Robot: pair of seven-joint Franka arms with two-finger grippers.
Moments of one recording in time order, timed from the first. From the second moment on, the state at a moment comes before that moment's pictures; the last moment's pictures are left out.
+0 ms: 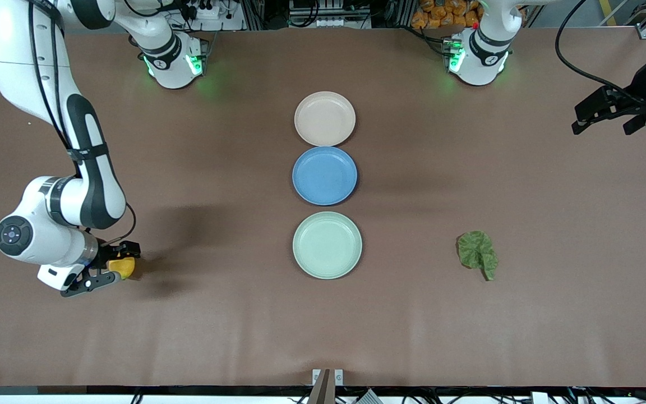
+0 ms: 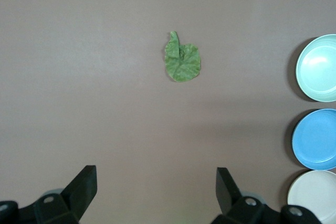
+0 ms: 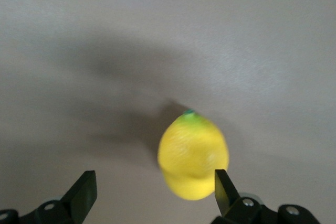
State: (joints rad) left arm -0.02 -0.10 -0.05 -1.63 -0.03 1.57 -0.07; right arm 0.10 0.66 -0.18 -1.58 0.13 2.18 -0.42
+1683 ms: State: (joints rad) left arm -0.01 -0.12 -0.08 -1.58 0.01 1.57 -0.05; right arm 0.00 0.18 -0.09 -1.80 0.06 2.00 -0.32
